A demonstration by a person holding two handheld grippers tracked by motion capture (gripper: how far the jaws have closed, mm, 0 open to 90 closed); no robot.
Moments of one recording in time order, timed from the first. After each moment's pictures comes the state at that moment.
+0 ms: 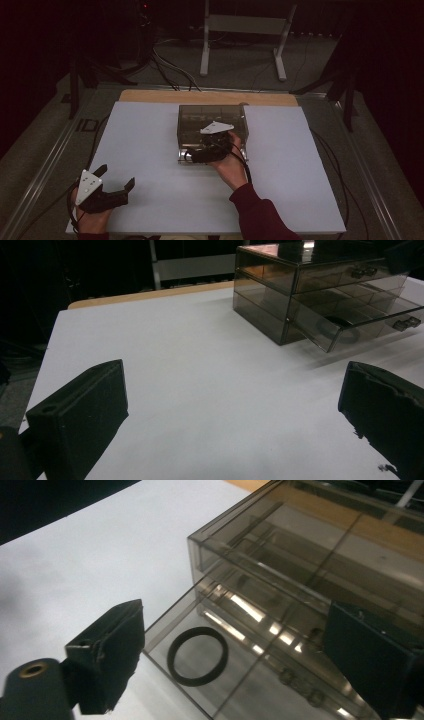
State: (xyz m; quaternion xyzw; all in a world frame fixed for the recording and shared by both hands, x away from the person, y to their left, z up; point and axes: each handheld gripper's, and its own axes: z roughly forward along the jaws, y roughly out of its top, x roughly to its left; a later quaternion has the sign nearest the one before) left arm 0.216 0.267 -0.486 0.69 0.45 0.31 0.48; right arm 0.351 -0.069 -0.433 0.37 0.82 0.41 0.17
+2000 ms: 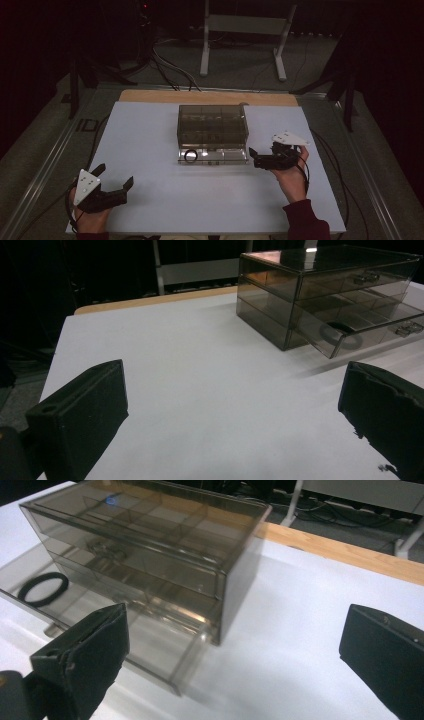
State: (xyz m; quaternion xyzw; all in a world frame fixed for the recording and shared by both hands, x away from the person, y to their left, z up) left arm 0.215 0.269 -0.483 0.68 0.45 0.32 0.48; right arm 0.316 -0.238 -0.433 0.45 0.75 0.41 0.26
